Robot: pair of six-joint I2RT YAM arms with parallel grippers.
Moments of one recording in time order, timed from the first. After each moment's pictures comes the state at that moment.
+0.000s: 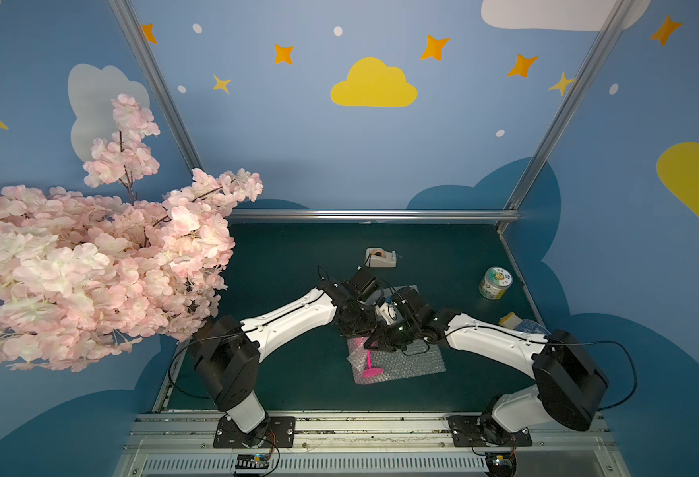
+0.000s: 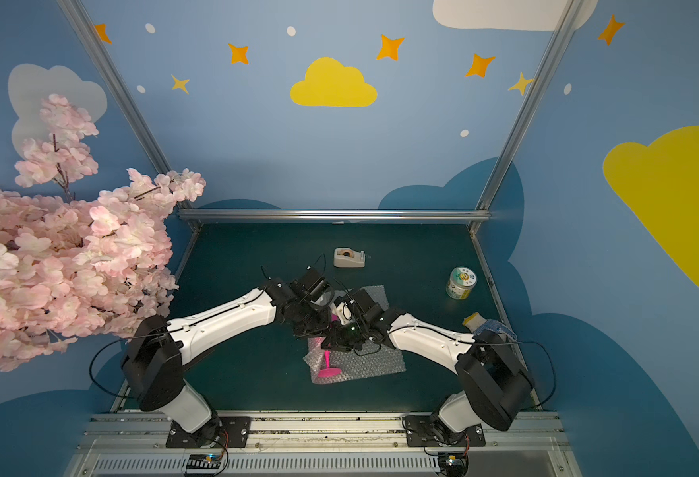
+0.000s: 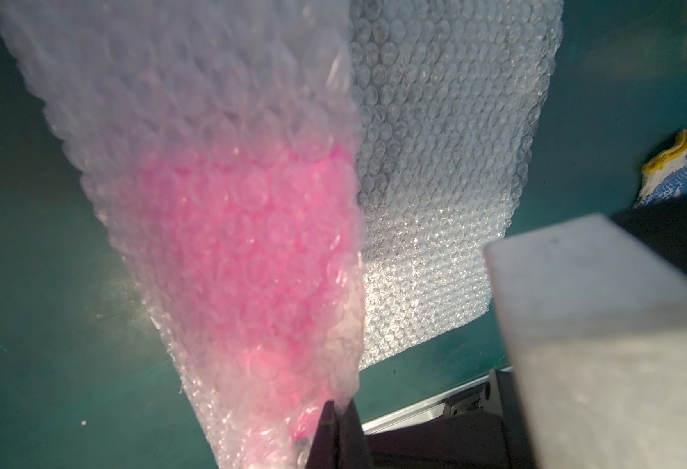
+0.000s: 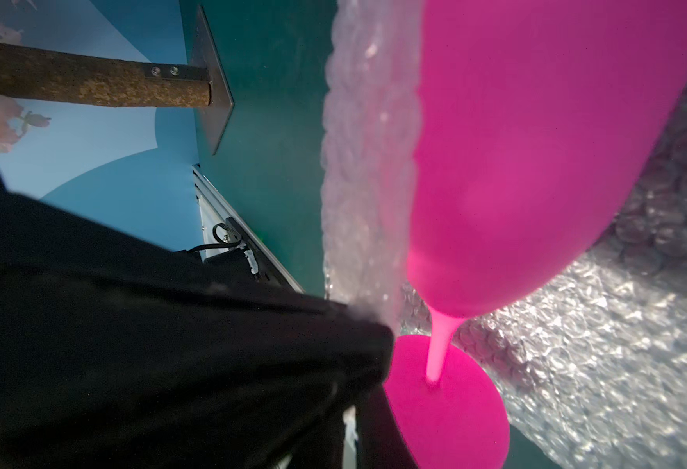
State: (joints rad) left arm -0.80 1.65 1.28 -0.85 0.25 -0.92; right arm 0.83 1.48 0.84 -0.27 -0.60 0.80
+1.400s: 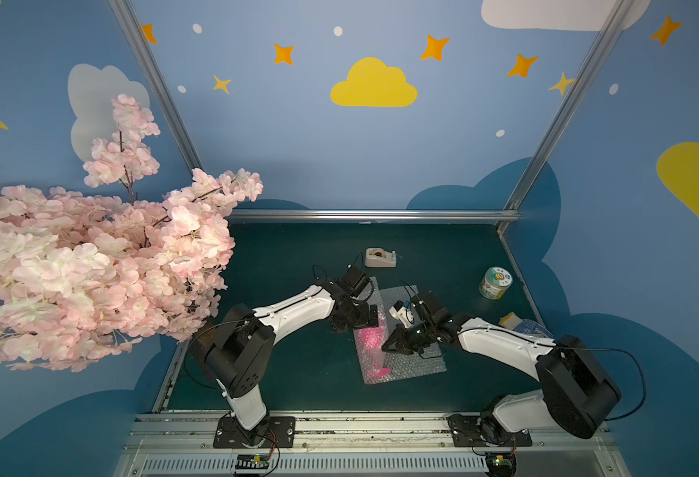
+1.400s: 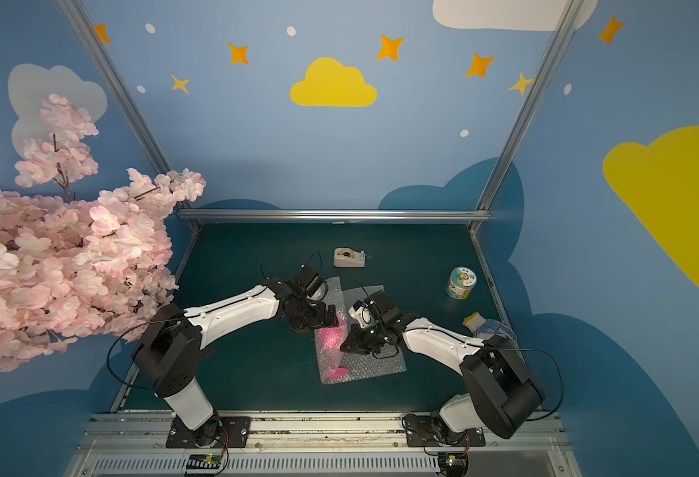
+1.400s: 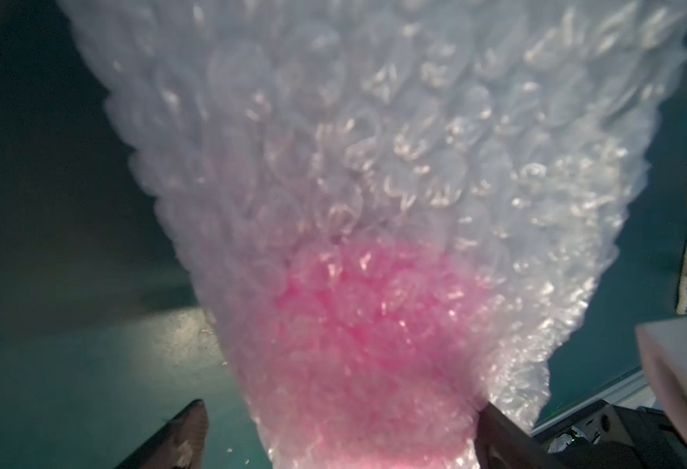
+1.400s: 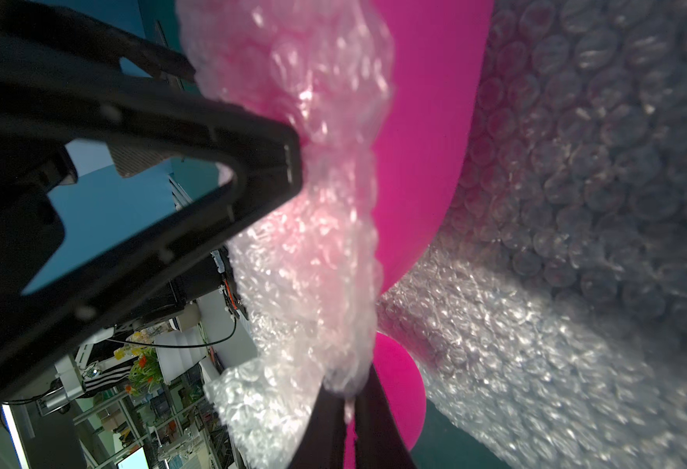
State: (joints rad) left arm -0.70 1.74 1.21 -0.70 0.23 -0.73; right arm 0.68 1.42 0.70 -0.30 -0.66 0.69
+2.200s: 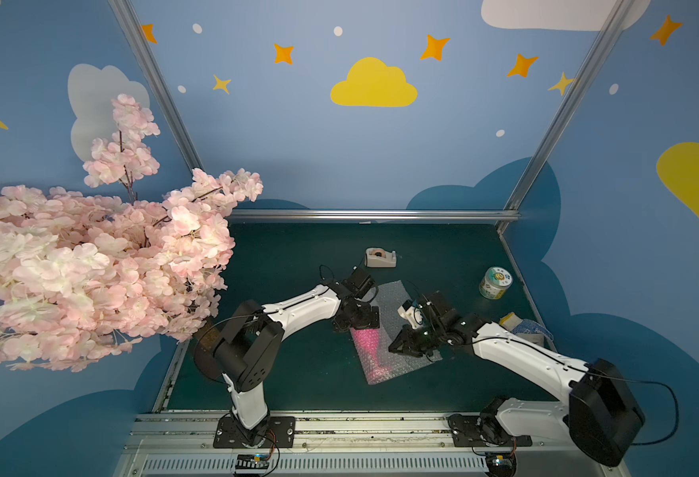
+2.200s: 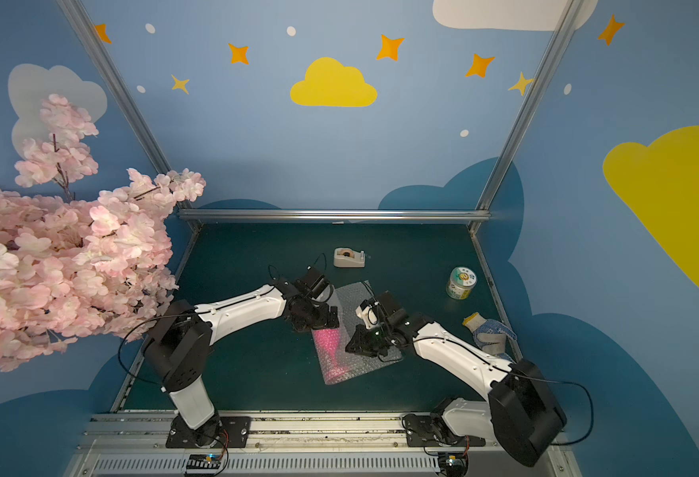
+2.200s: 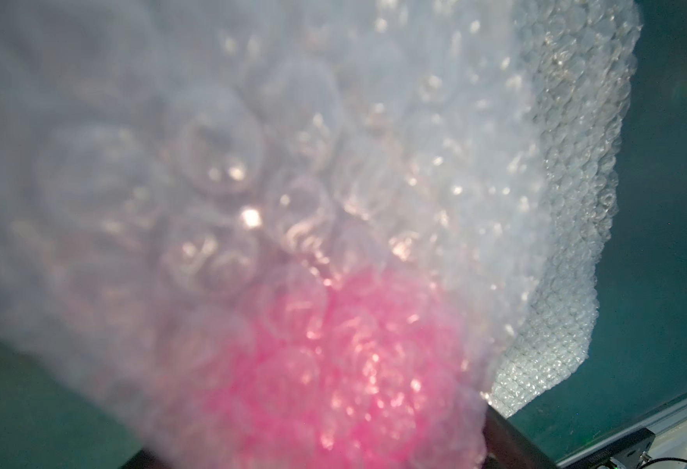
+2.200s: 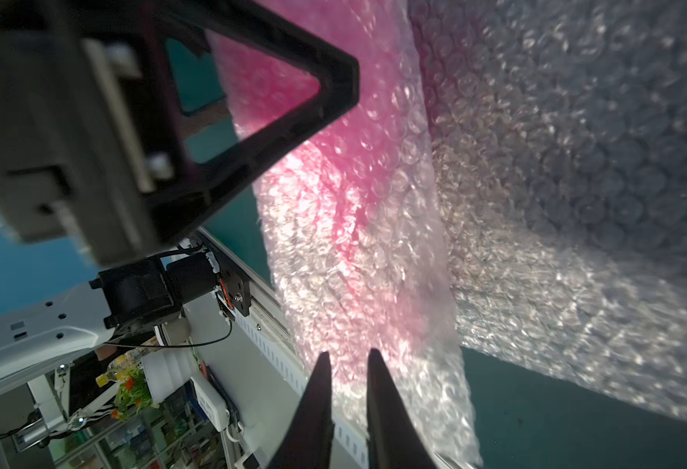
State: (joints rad) left arm -0.71 1.79 1.24 -0.71 0.17 -0.73; right arm 0.71 1.30 0.73 -0.47 -0.55 0.75
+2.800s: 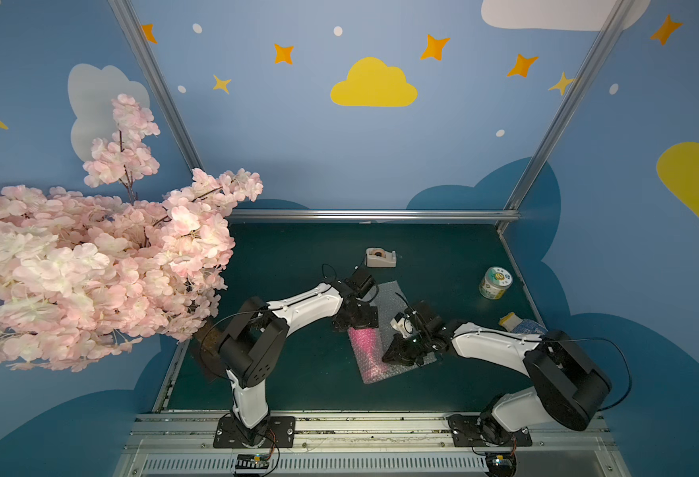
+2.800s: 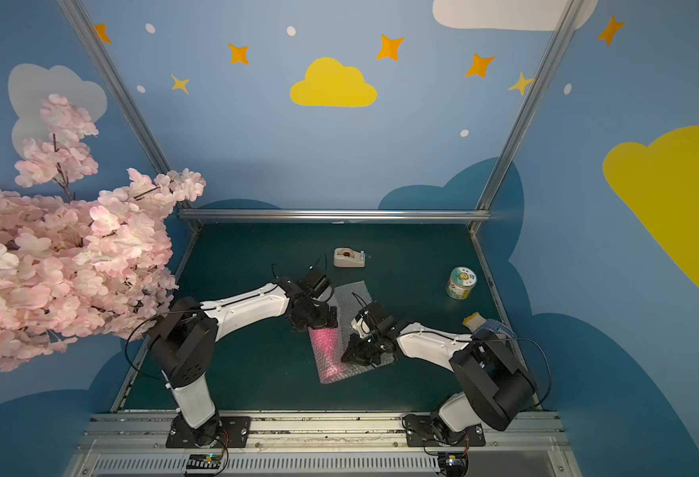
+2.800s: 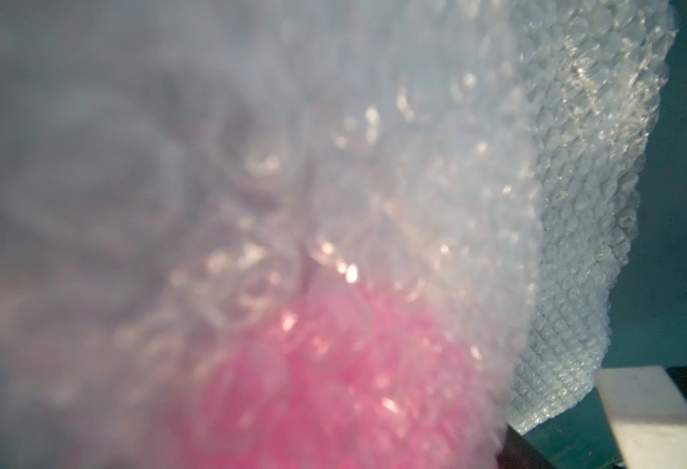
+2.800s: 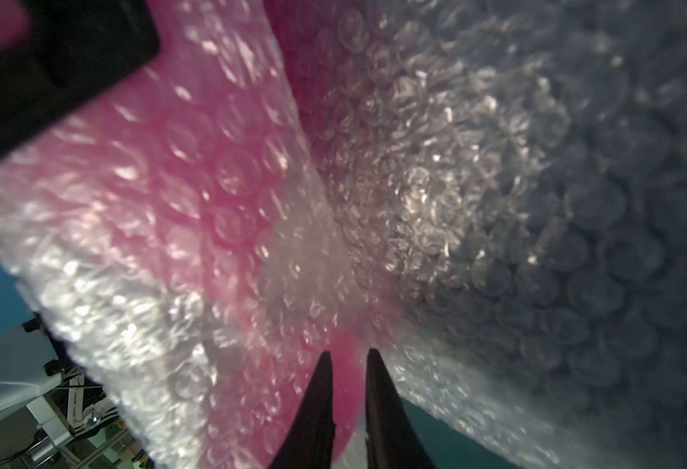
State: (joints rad) left arm -0.71 1.84 1.27 -0.74 0.14 -0.74; right arm 0.75 1.48 0.64 -0.27 -0.58 0.81
